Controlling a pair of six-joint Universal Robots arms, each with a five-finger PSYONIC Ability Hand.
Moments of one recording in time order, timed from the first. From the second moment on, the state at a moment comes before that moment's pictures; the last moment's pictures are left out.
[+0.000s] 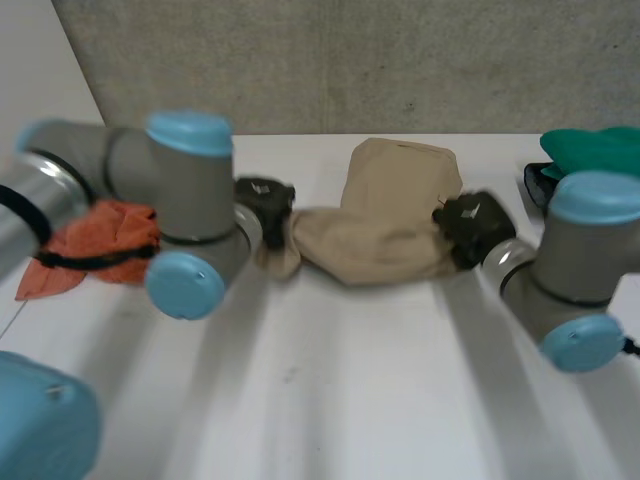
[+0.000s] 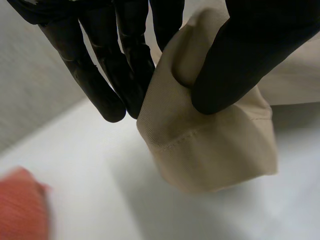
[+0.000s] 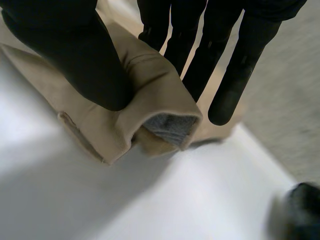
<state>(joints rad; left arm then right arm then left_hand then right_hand) 4.13 -2.44 -0.69 2.80 -1.69 3.37 1.91 -0.98 1.38 -0.18 1.44 2.64 1.13 1.19 1.18 1.19 1.00 1.09 1.16 1.16 1.19 0.99</state>
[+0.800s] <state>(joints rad) 4.25 -2.18 -0.40 3.03 -1.56 3.55 1.95 -0.95 0.65 -0.17 1.52 2.71 1.13 1.20 1.19 1.19 1.01 1.10 1.16 1.19 1.20 0.99</state>
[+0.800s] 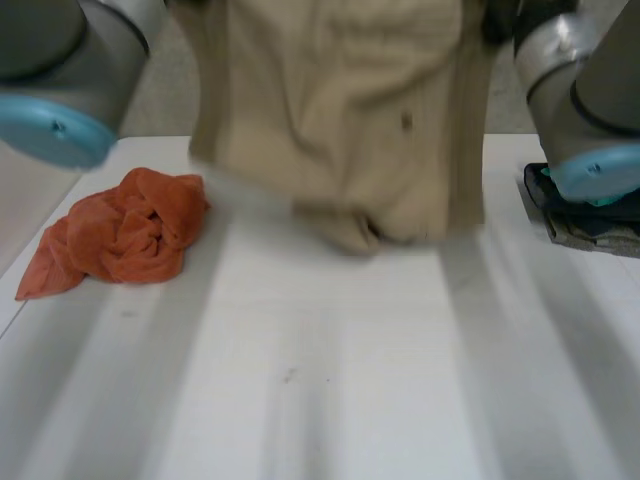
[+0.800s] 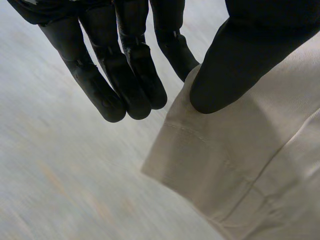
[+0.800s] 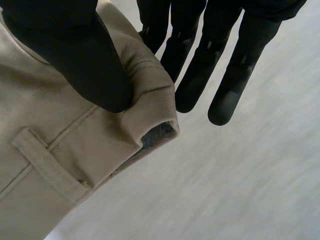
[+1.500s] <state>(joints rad) 4.22 -2.04 -1.44 3.00 -1.54 3.59 1.87 -0.98 1.40 0.11 1.32 2.52 1.13 1.20 1.19 1.20 1.01 1.10 1.17 1.19 1.20 0.99</state>
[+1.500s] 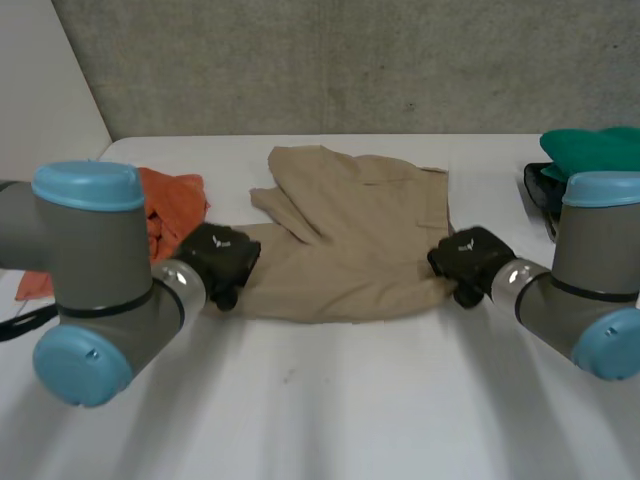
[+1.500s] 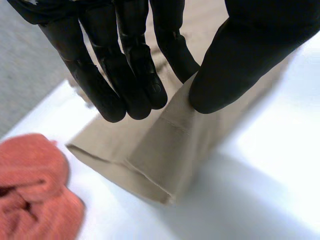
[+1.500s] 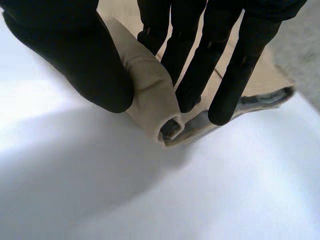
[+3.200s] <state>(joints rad) 4.18 -2.87 -0.27 2.82 -1.46 4.18 1.78 -1.24 1.68 0.33 1.34 2.36 1.00 1.02 1.02 1.04 0.86 1.10 1.17 1.19 1.20 1.01</state>
